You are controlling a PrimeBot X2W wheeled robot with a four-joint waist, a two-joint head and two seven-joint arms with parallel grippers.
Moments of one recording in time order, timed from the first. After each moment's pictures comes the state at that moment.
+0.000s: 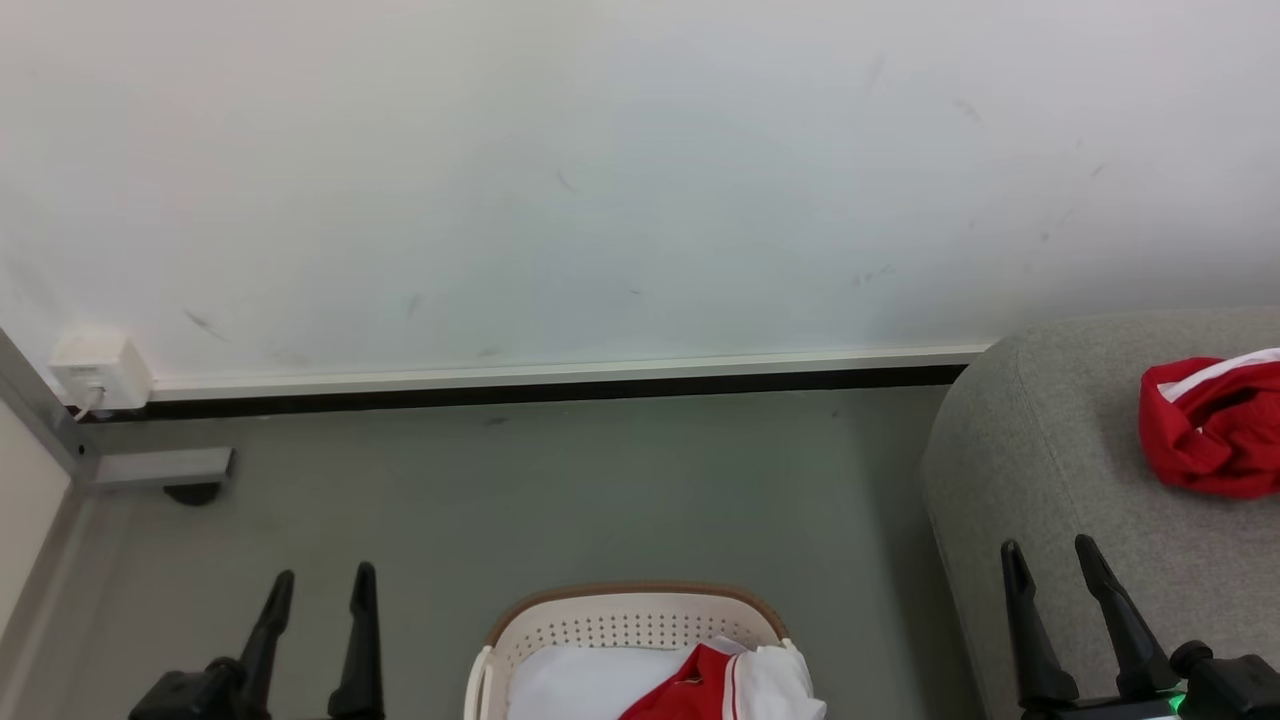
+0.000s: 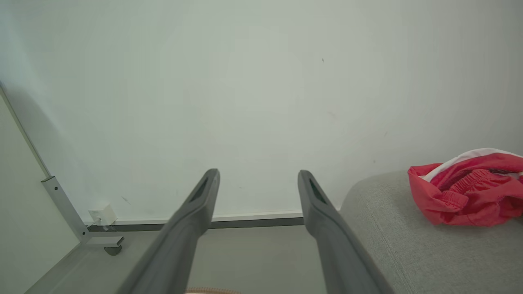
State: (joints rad) left arm 0.04 0.35 -0.29 -0.03 -0.51 0.25 -0.26; right arm 0.02 -0.07 0.09 0.07 0.35 0.13 -0.20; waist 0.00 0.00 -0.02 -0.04
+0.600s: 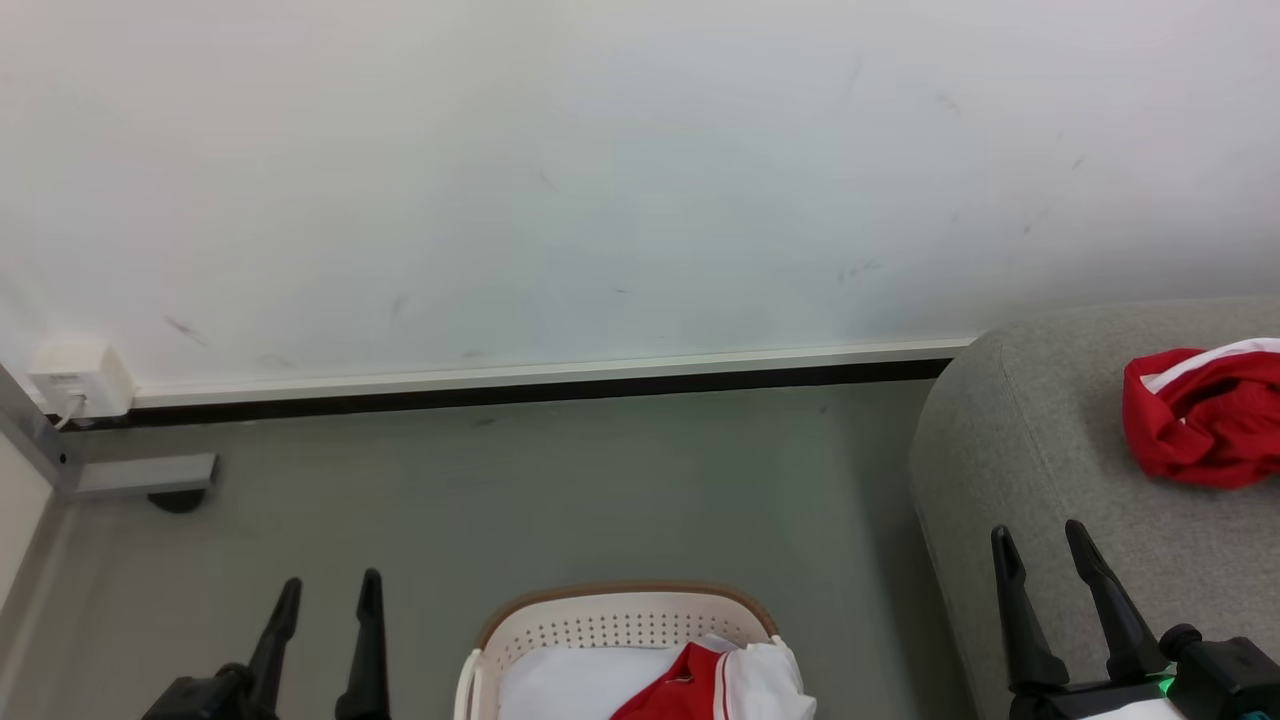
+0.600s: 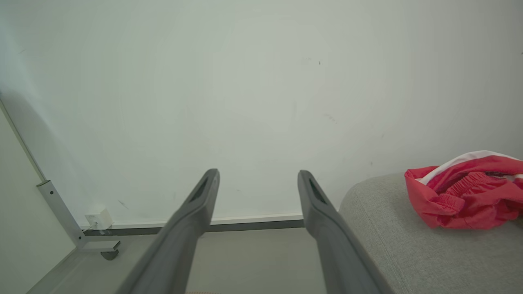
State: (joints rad) left arm 0.05 0.26 -0.21 0.05 -0.43 0.15 -0.26; right arm -0.01 -0.06 0.10 0.08 0.35 0.13 -0.20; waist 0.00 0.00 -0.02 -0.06
